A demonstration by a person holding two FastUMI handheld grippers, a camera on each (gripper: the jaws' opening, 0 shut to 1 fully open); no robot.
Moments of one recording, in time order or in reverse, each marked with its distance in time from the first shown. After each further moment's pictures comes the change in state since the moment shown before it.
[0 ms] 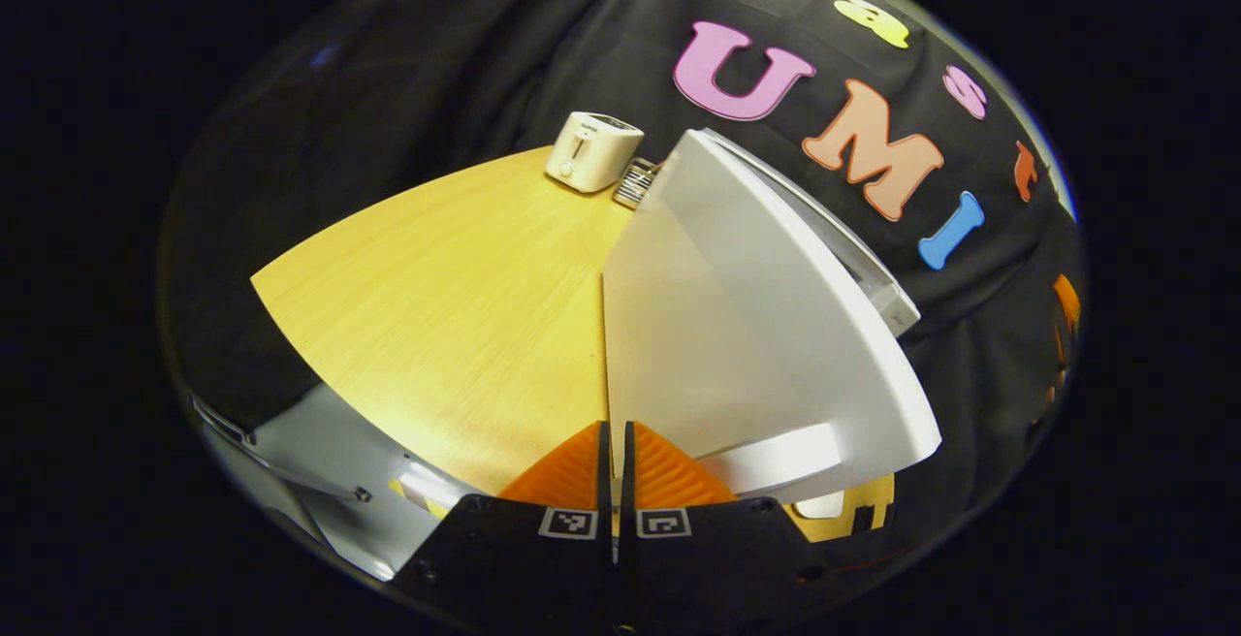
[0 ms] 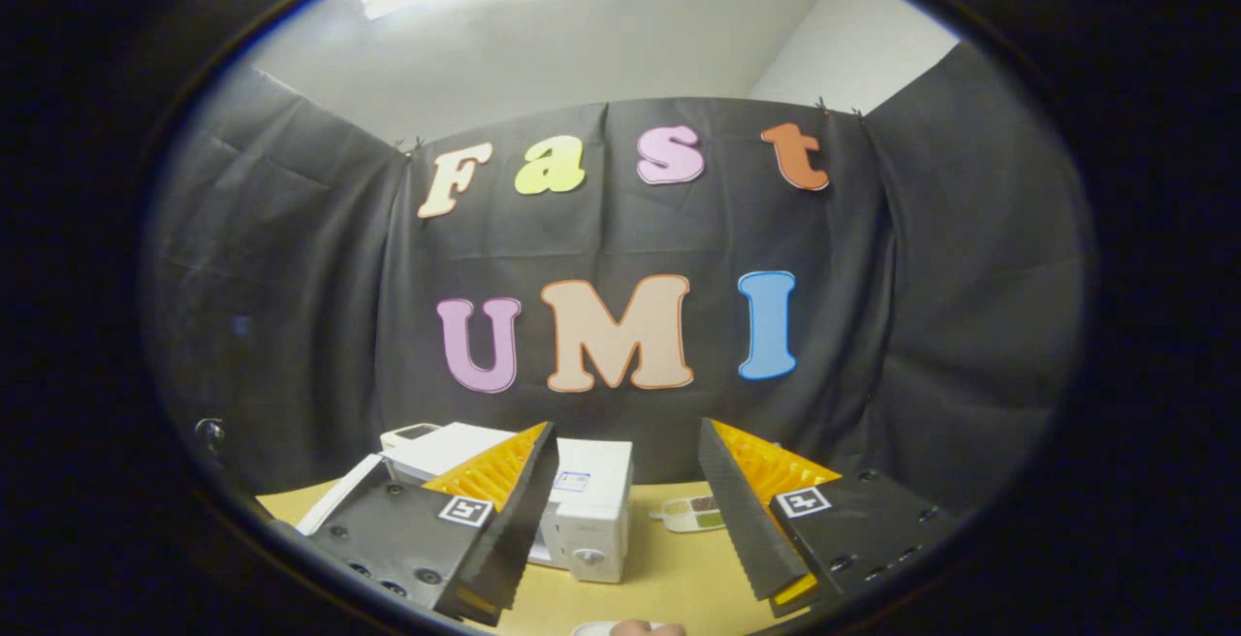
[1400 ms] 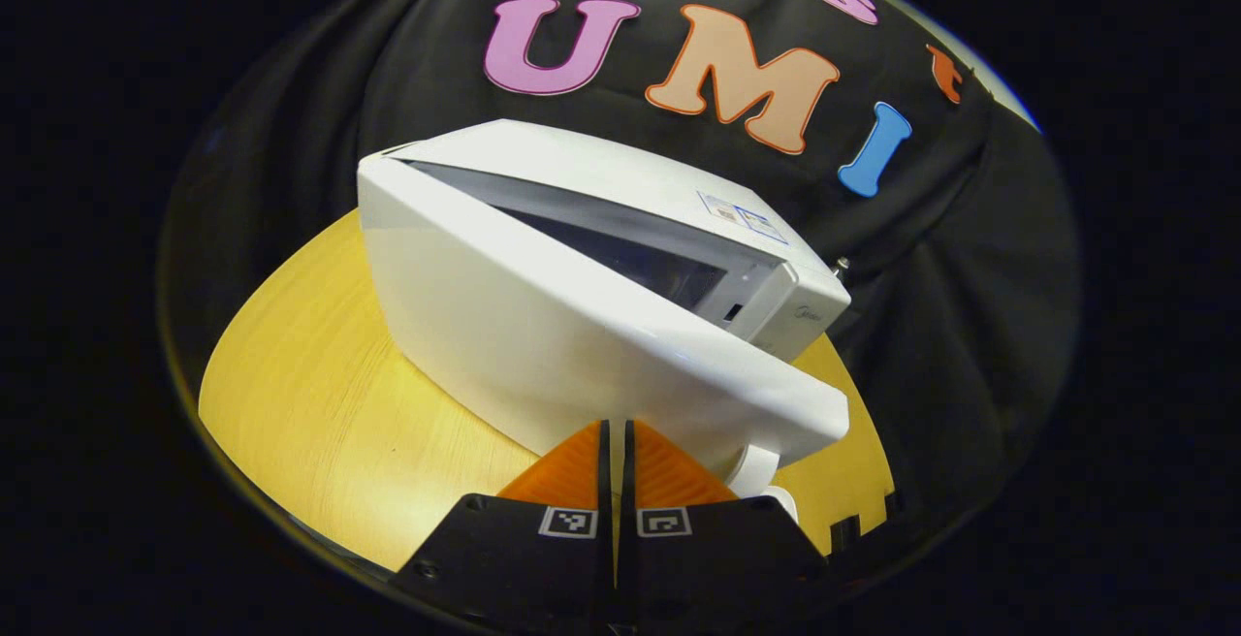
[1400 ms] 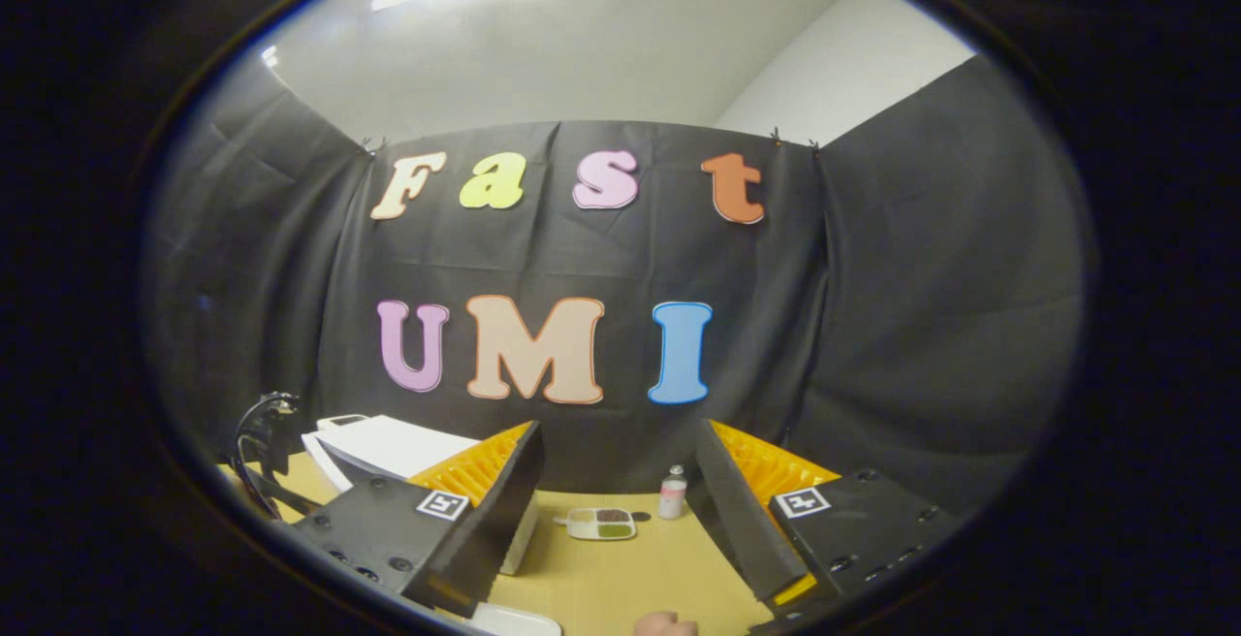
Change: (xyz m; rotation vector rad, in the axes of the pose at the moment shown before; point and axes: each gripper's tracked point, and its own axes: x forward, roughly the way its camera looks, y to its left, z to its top) left arm 0.108 -0.187 0.044 0.302 0.034 -0.152; right arm -0.041 -0.123 0.050 -0.075 -0.050 -0.140
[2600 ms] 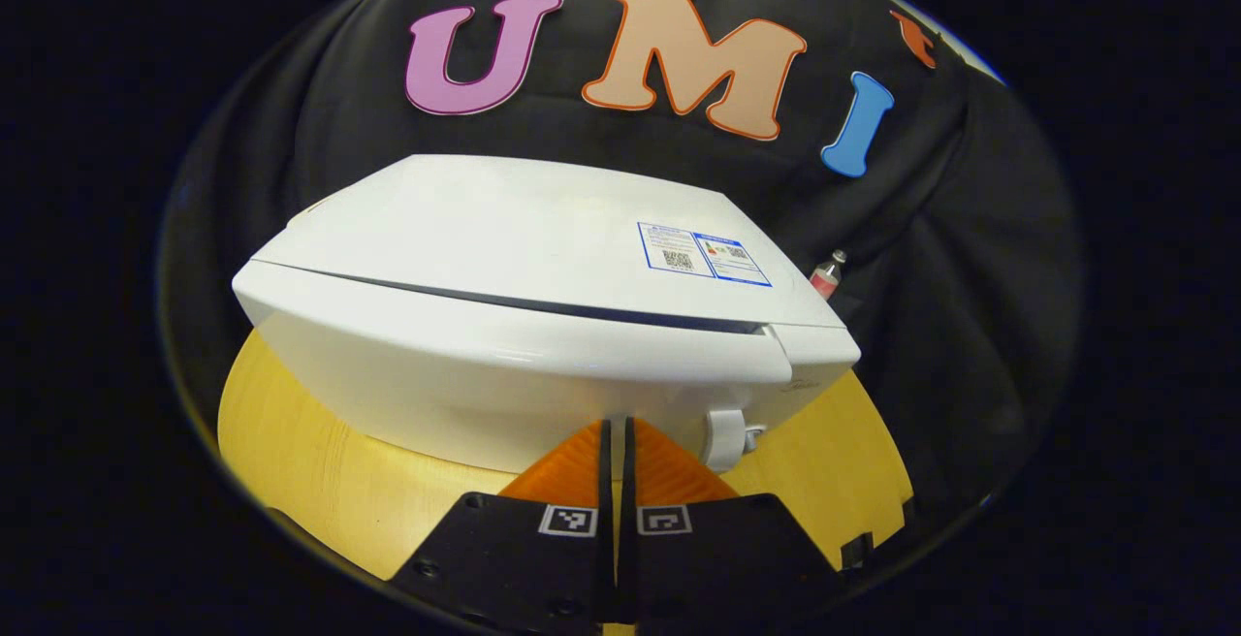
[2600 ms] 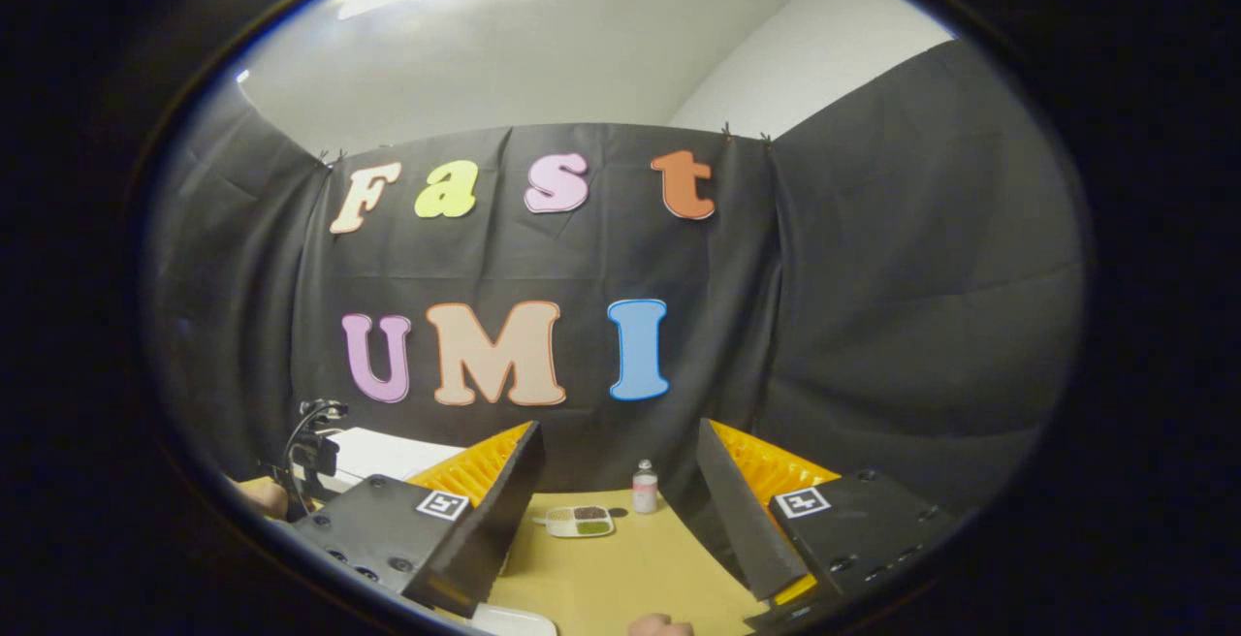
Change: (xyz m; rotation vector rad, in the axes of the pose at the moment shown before) left arm 0.066 -0.032 0.053 0.115 -0.023 -0.016; right arm -0.010 -0.040 0.006 0.046 0.015 -0.100
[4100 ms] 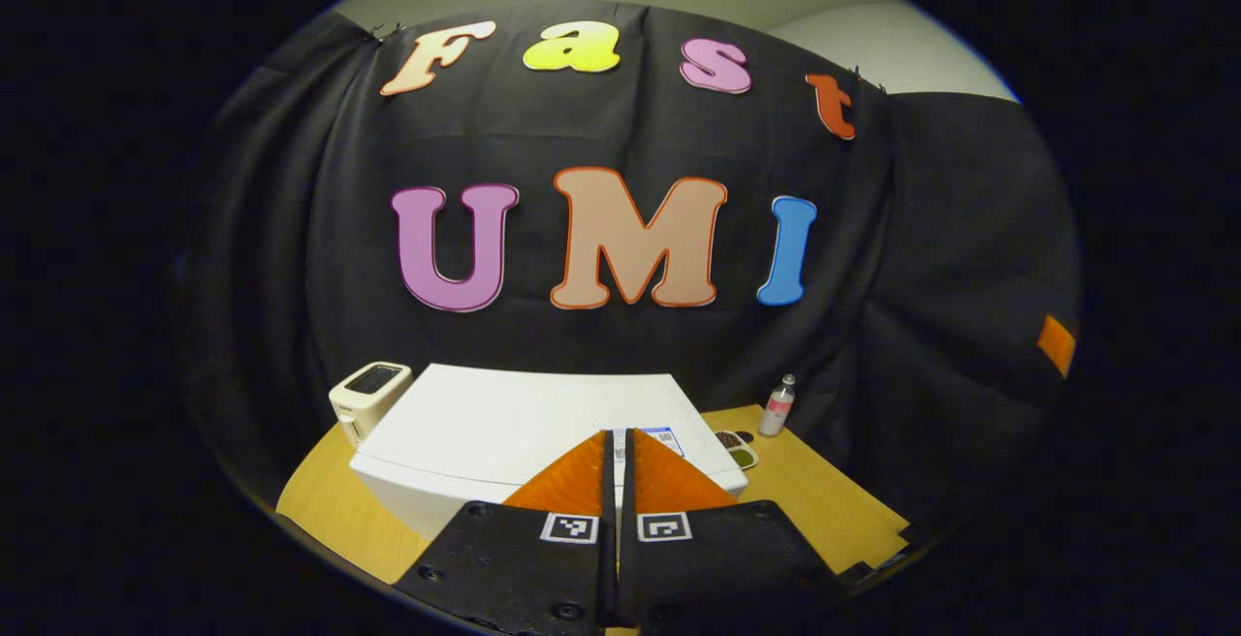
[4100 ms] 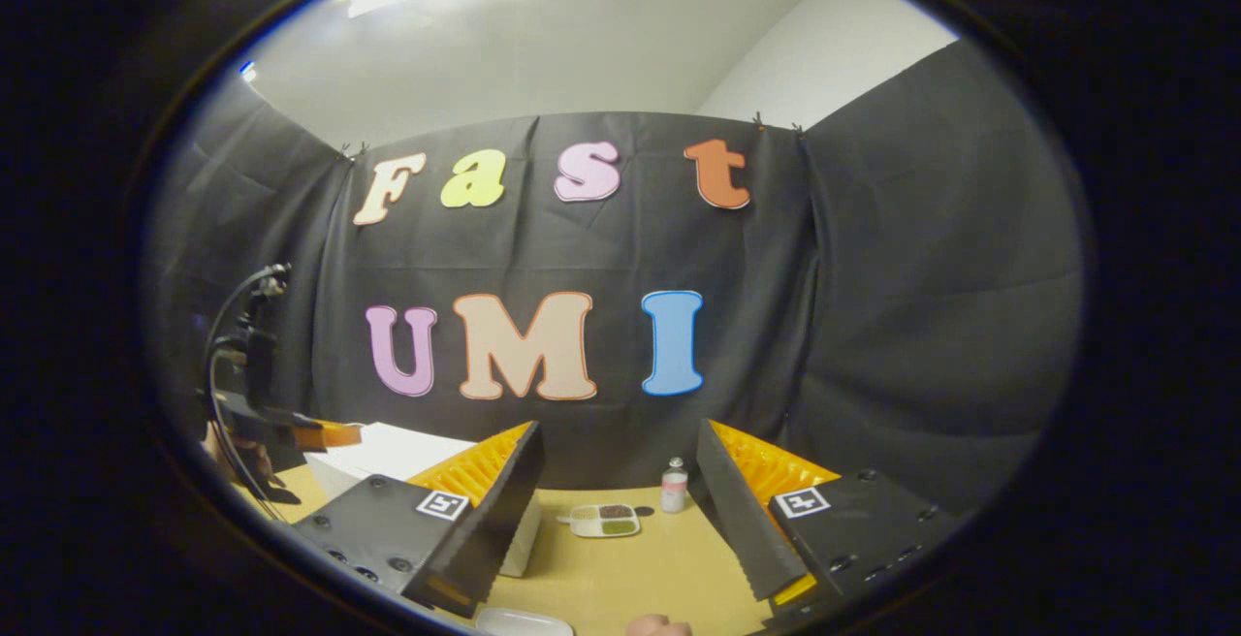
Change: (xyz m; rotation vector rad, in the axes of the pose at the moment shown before) left arm -0.143 -0.038 0.146 0.168 -0.462 -0.027; right arm 0.030 0.042 -0.006 0.013 0.030 0.103
